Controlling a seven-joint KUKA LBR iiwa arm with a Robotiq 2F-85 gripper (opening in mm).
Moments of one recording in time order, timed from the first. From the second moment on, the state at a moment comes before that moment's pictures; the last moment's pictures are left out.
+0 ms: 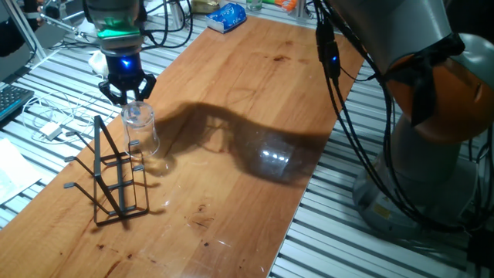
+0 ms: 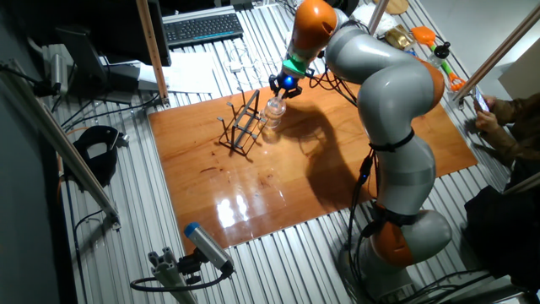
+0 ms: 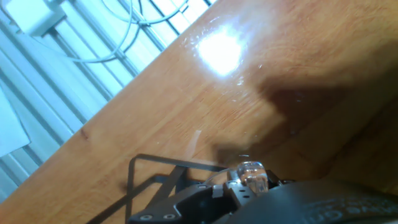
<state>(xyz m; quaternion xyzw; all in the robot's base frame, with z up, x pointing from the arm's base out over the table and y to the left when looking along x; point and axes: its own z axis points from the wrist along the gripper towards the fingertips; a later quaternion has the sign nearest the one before) 0.664 0.115 0.132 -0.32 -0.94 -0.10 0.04</state>
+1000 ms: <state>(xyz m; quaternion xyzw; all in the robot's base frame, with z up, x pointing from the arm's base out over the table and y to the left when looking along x) 0.663 0.116 0.134 -0.33 -0.94 -0.09 0.05</state>
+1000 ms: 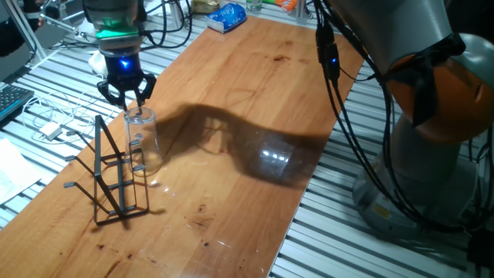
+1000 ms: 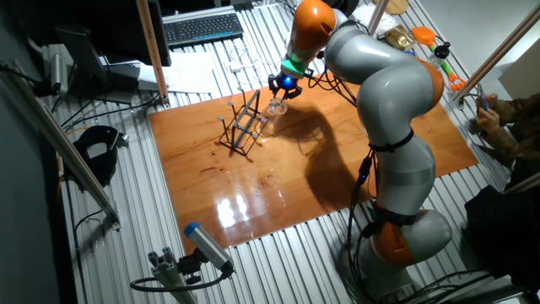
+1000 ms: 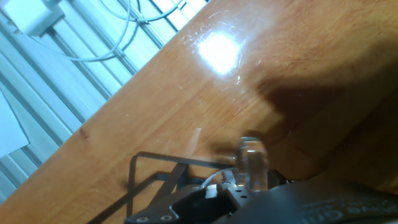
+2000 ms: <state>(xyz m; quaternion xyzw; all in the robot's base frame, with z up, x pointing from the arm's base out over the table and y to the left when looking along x) 0.647 0.054 0.213 -0.17 -0.98 0.00 0.05</state>
